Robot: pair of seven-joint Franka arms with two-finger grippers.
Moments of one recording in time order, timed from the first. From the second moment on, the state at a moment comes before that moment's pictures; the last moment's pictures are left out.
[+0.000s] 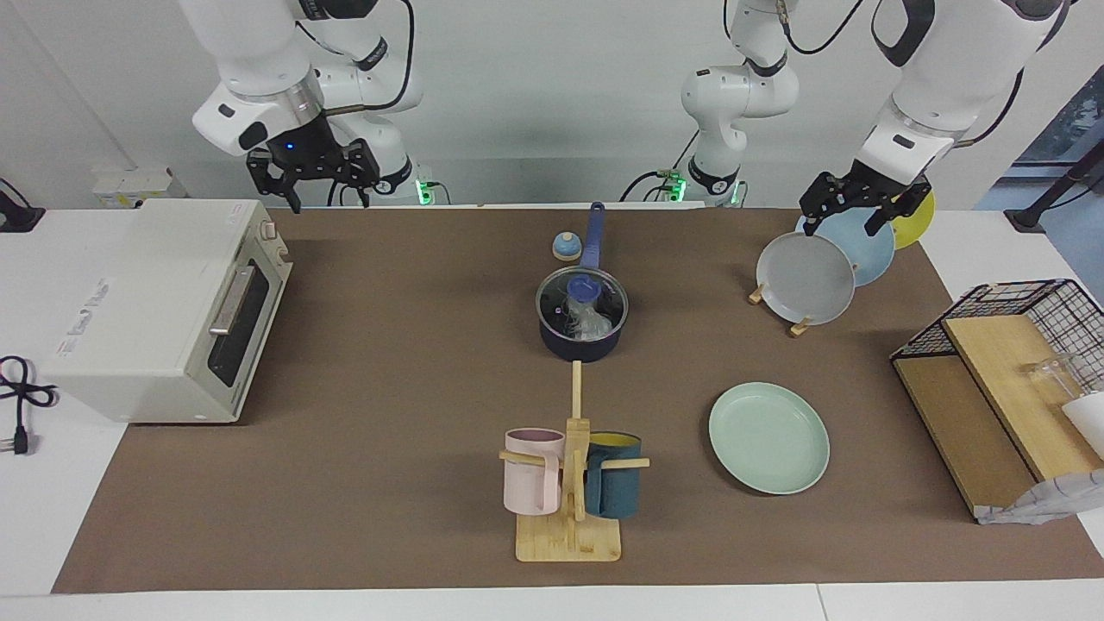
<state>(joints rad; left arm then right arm) -0.04 -0.04 -0.07 -1.62 -0.03 1.53 -0.04 0.21 -0.05 -0.03 -1.59 0.05 1.46 0.09</state>
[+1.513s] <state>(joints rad) -0.04 -0.04 -0.07 -1.62 -0.03 1.53 -0.04 0.72 0.30 -0.02 -1.54 0.05 1.86 0.67</state>
